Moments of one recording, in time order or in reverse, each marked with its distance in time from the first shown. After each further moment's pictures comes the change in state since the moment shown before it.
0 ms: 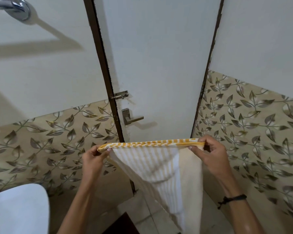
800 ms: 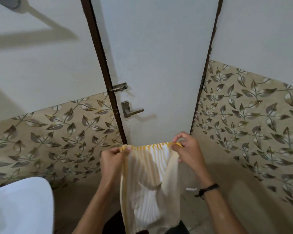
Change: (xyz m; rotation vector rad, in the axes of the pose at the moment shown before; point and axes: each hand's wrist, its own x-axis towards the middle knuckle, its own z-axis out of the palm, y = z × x) left_hand -0.042 0.000 0.043 0.145 0.017 -0.132; right_hand -0.009 -0.003 0.059 -0.119 -0.096 0.351
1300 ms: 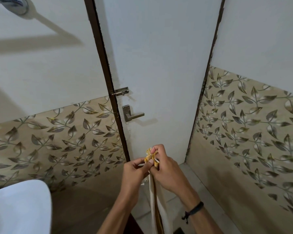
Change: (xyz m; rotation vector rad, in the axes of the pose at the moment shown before) left_hand -0.053 0.002 0.040 -0.310 -0.360 -0.020; right_hand -0.036 -0.013 0.051 -0.356 -0.271 -0.264
